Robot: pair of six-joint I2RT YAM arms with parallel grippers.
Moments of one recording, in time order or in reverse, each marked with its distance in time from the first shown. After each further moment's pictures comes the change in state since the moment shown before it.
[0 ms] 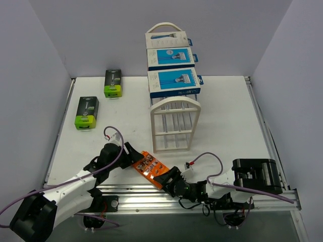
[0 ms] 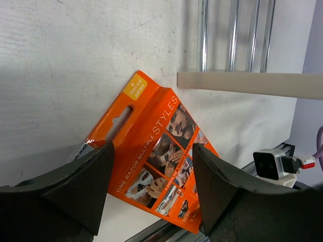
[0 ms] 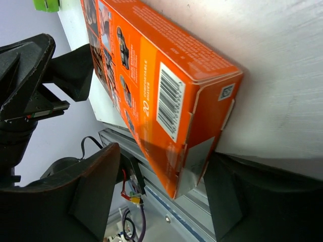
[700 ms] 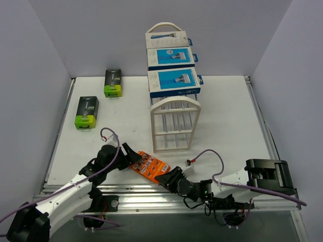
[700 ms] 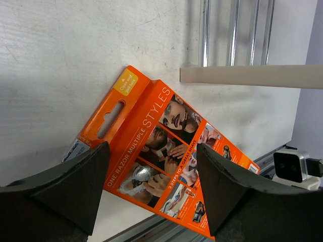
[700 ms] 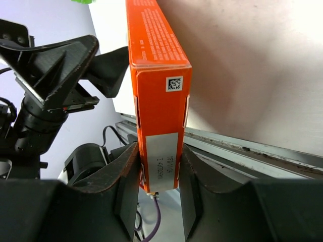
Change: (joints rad) left arm -0.006 -0.145 -0.002 -0.138 -0.032 -0.002; right arm -0.001 -0.132 -0.014 -0.018 0.024 -0.085
